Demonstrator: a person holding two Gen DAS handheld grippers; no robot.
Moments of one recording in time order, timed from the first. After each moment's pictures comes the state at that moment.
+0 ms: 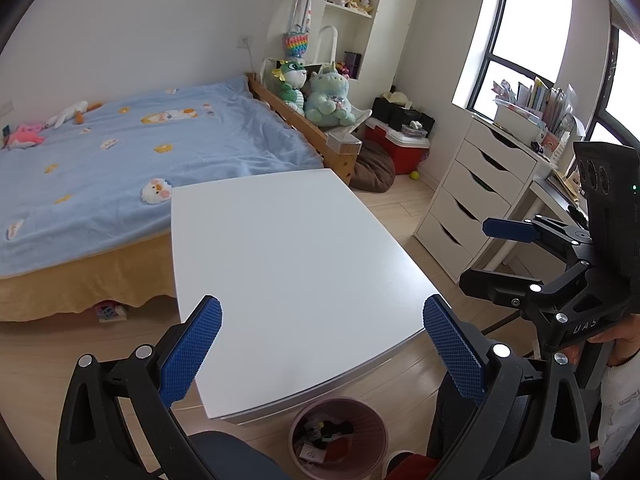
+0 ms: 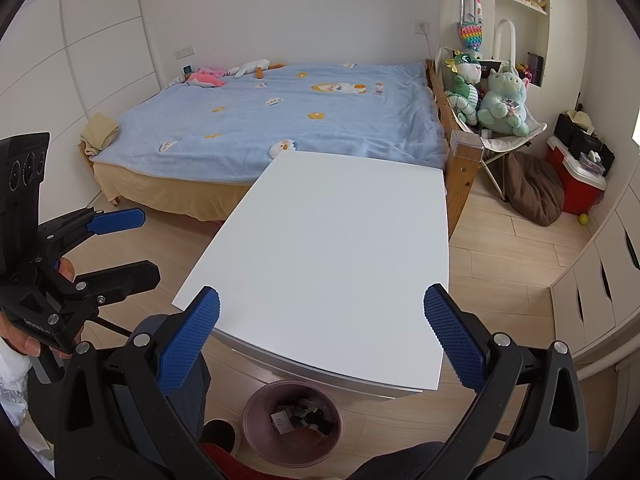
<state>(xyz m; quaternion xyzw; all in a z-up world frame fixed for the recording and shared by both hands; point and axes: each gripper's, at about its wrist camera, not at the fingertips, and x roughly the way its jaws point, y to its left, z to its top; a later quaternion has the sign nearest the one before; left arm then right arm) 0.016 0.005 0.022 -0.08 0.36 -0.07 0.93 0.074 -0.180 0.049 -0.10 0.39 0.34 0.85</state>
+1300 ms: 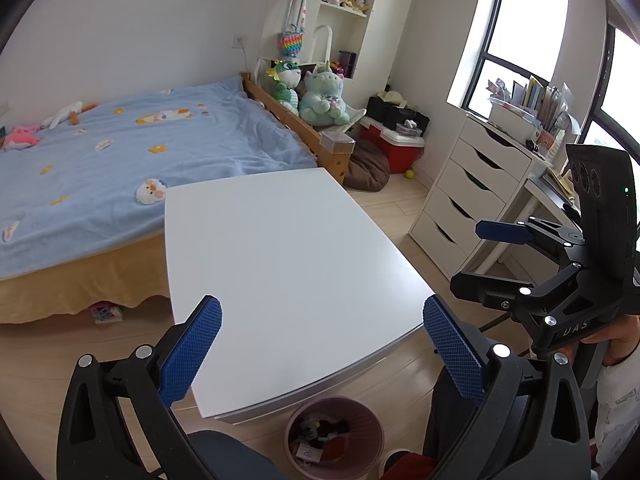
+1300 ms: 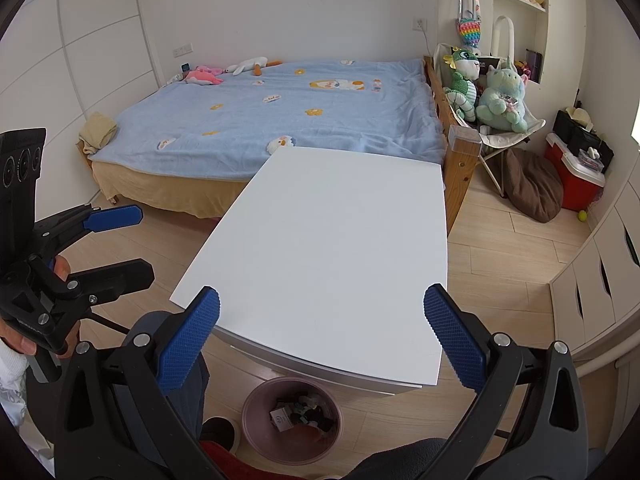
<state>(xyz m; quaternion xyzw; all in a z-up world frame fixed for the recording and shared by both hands) 0.013 0.001 0.023 -0.08 0.36 -0.08 0.93 0.075 -0.183 0.047 -0.10 0.39 0.34 0.85</state>
